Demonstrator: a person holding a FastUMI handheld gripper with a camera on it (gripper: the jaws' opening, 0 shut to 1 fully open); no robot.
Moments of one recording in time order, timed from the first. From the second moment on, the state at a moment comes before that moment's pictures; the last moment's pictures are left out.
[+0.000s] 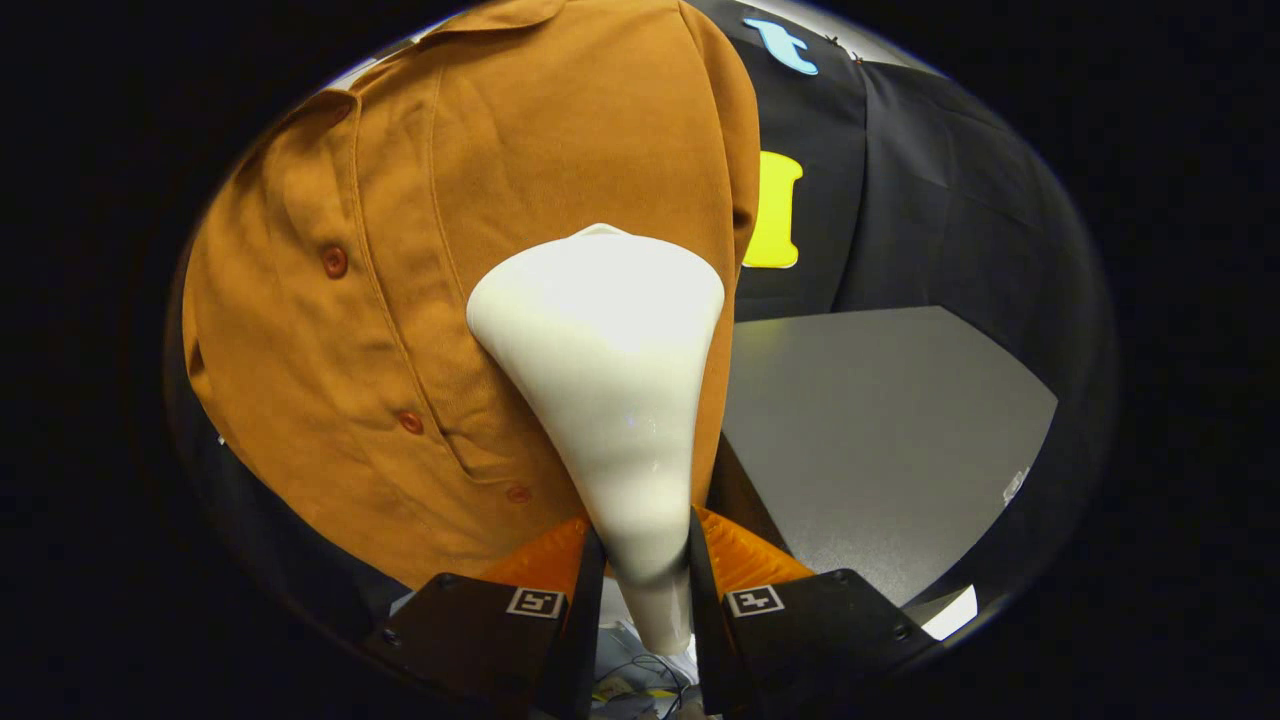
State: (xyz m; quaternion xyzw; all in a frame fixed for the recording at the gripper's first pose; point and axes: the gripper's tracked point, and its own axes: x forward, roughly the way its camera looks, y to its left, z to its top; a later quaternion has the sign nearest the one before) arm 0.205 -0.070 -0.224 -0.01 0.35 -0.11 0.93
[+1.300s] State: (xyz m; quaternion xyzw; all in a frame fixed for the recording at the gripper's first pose) arm 0.156 0.022 -0.056 0.00 0.17 -0.04 0.98
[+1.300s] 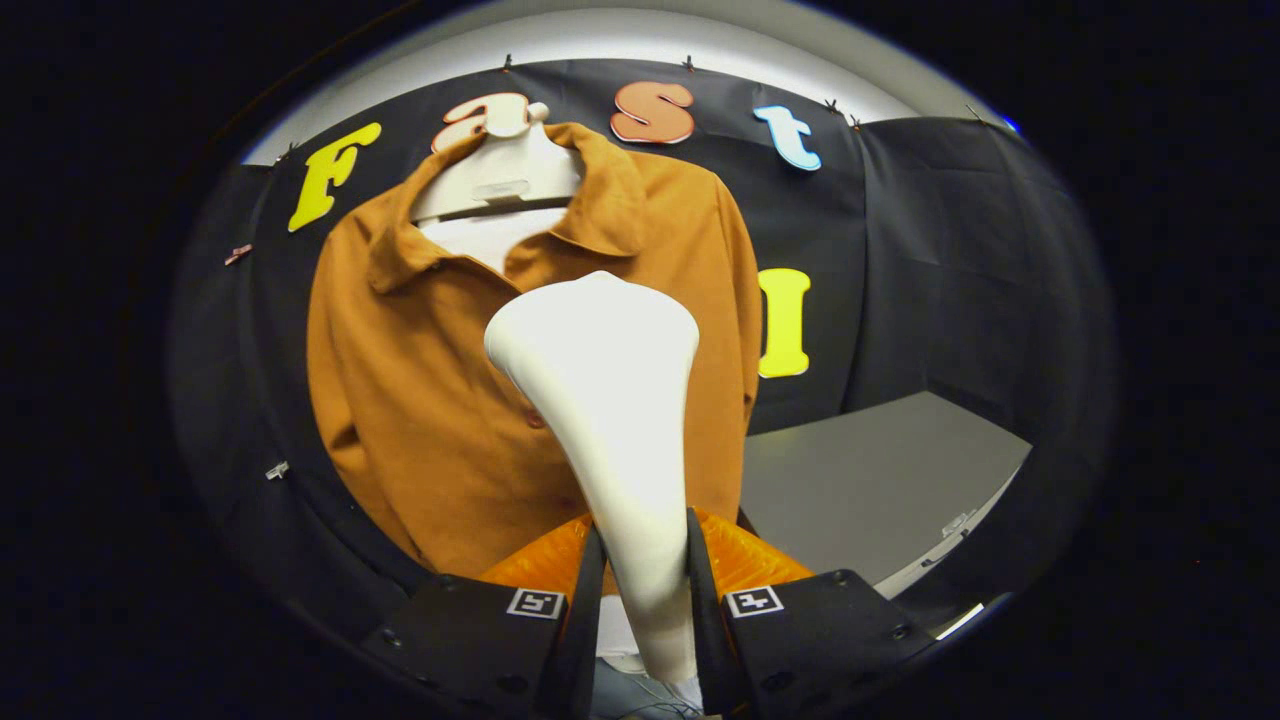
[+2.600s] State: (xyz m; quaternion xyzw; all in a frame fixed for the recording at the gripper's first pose) arm 0.191 0.134 -0.172 -0.05 0.29 0.00 0.96
